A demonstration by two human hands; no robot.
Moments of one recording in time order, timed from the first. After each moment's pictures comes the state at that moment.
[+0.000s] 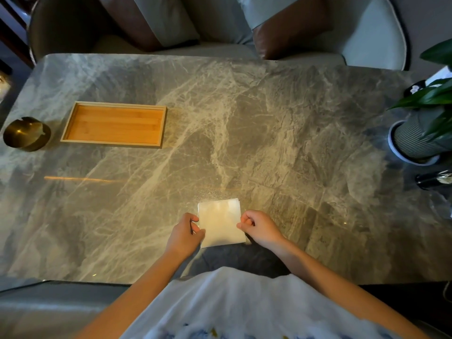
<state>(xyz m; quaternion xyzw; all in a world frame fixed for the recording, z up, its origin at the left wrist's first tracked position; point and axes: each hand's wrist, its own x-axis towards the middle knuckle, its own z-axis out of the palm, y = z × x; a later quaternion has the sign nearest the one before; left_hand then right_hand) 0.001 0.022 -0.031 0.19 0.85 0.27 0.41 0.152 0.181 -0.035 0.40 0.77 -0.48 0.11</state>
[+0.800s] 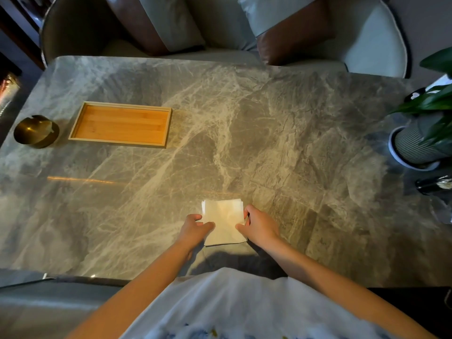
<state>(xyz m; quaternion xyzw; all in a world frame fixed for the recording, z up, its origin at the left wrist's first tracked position) 0.013 0.042 -0.009 0.00 0.78 0.38 0.50 0.139 0.173 -0.023 0.44 0.83 -0.32 0.15</state>
